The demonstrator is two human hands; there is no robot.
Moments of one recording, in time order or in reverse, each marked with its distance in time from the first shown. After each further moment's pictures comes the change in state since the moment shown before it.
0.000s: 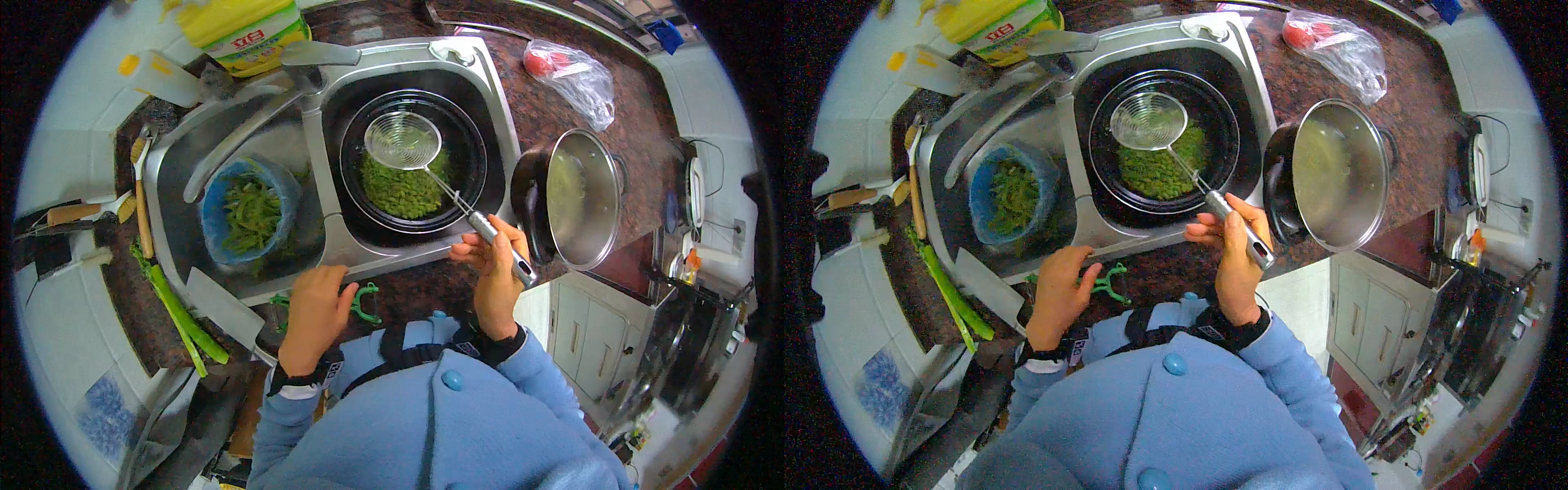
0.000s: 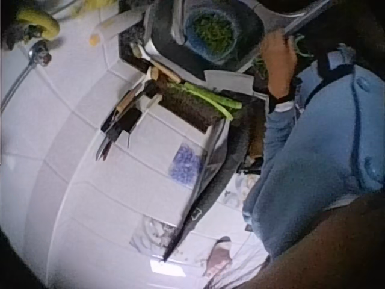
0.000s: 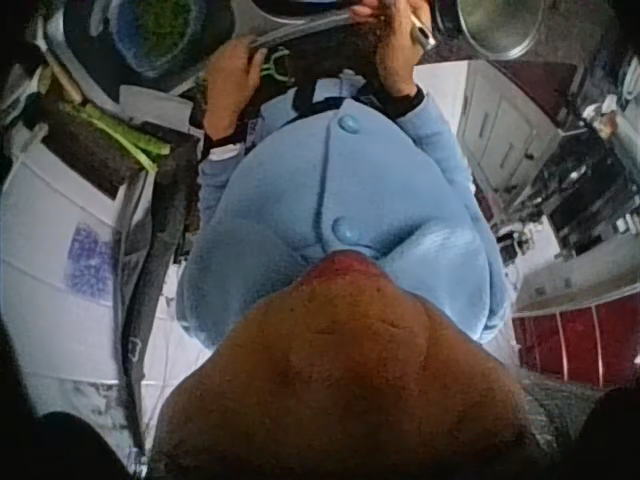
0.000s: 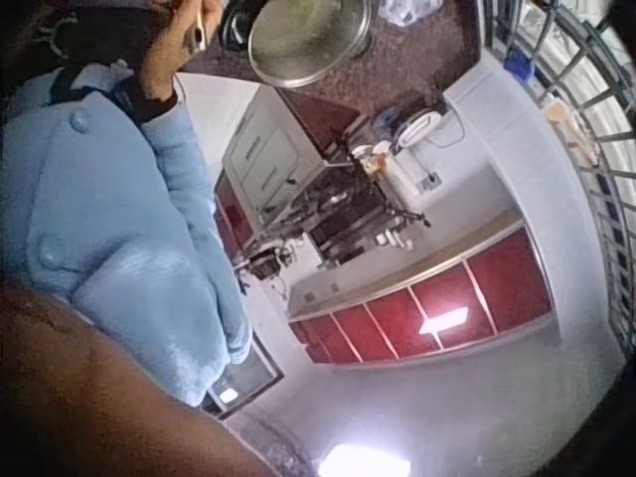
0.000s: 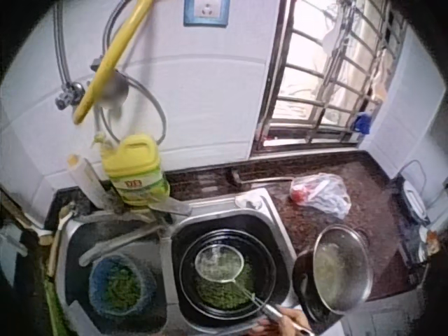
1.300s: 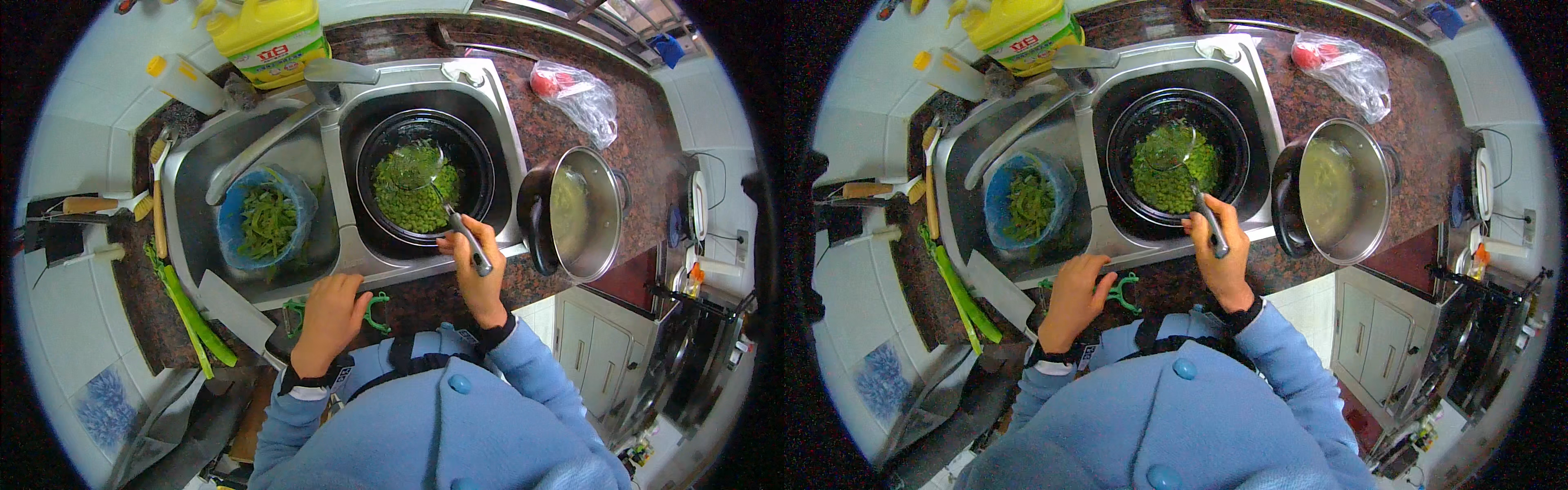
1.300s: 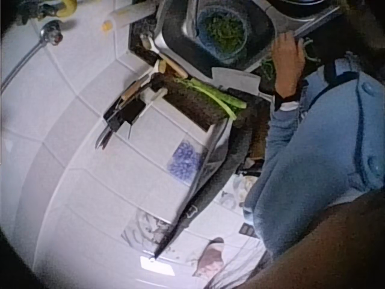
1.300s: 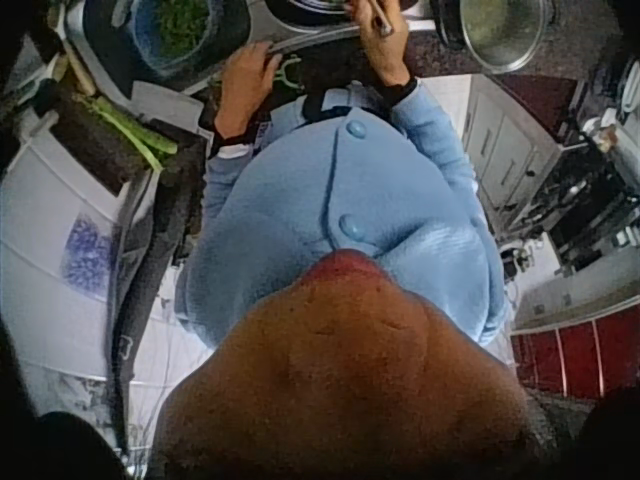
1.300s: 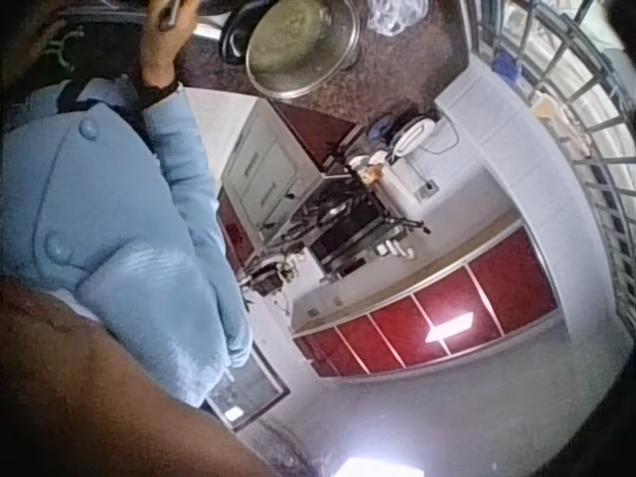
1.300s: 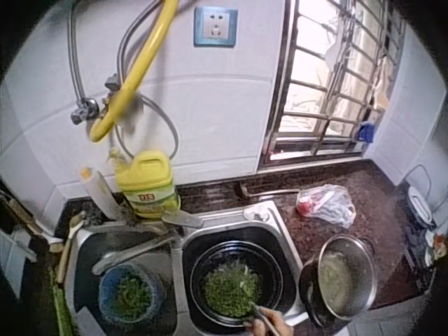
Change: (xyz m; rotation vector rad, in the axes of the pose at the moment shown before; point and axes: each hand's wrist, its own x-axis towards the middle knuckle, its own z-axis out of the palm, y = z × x) left_hand -0.001 0.000 0.000 0.026 -0.007 0.038; right_hand 0.022 0.038 0.010 -0.462 -0.162 -0.237
